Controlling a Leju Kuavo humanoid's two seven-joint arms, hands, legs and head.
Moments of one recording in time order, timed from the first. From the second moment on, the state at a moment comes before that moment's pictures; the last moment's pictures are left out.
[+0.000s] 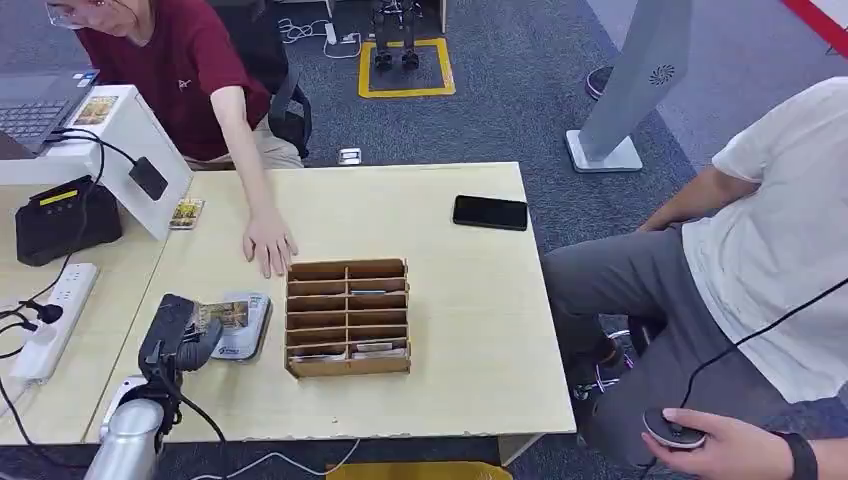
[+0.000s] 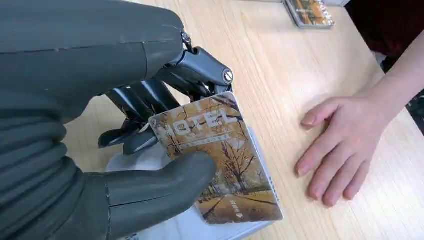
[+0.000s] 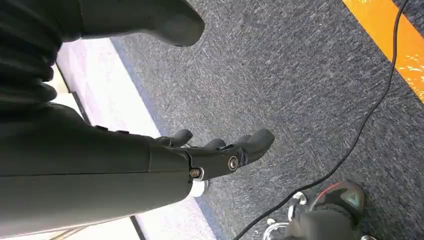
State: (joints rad) left arm -0.23 0.08 0.21 -0.97 -0.37 -0.01 -0.30; right arm -0.05 0.04 0.07 -0.18 1.06 -0.22 0.05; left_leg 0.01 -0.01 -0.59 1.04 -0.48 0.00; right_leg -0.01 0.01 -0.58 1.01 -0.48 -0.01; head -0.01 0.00
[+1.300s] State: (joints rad) left arm -0.30 0.06 0.16 -0.79 -0.76 0.26 -0.25; right arm -0.05 0.06 0.07 -0.18 1.11 -0.24 0.01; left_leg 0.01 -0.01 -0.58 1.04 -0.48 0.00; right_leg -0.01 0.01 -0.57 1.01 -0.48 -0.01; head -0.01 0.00
